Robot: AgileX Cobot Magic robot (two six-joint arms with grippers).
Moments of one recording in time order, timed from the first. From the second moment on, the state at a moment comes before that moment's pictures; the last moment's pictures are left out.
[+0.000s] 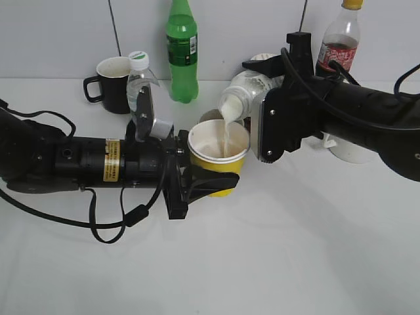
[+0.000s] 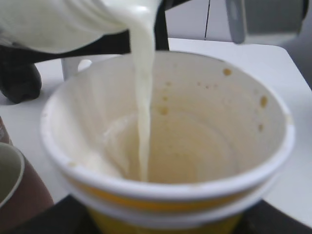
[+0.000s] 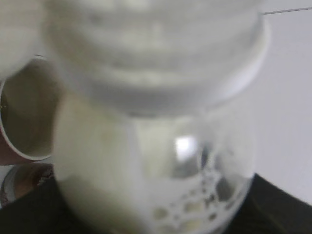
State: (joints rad) left arm -0.48 1.99 -0.83 1.10 -1.04 -0.47; right arm 0.46 1.74 -0.74 -0.32 -0.74 -1.24
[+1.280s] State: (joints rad) left arm -0.48 1.99 -0.83 1.10 -1.04 -0.47; right arm 0.46 1.74 -0.74 -0.32 -0.74 -1.27
